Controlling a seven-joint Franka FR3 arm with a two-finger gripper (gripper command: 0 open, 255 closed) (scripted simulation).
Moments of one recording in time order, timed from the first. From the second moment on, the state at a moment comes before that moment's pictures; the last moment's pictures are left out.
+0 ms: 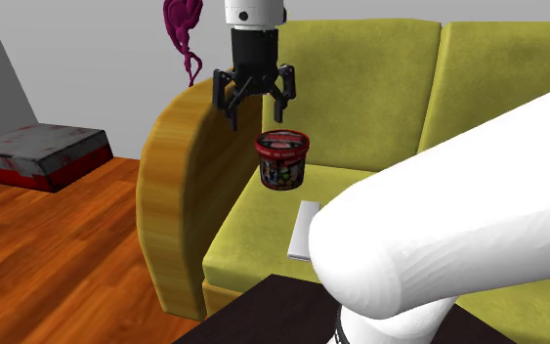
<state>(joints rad) -0.09 -0.76 -0.03 -2.62 -0.01 1.88 0.09</state>
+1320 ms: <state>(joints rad) -0.37 -0.30 -0.11 -2.96 -0.13 2.64 0.36</state>
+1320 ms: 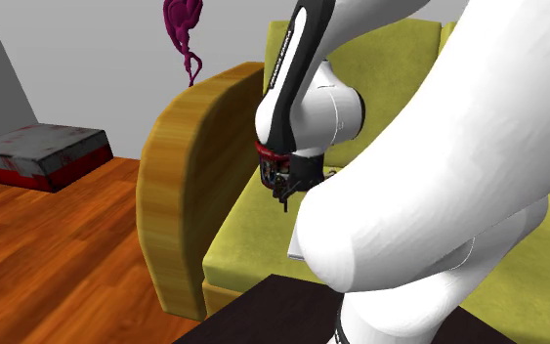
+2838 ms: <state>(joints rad) -0.39 -0.08 -0.12 -2.95 -0.14 2.86 0.38</state>
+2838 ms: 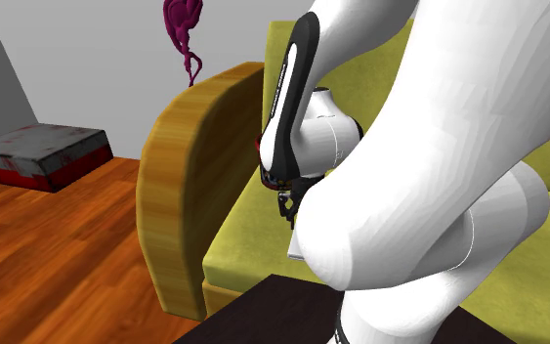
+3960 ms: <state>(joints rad) -0.39 -0.38 -0.12 -2.94 -0.13 2.55 0.37</state>
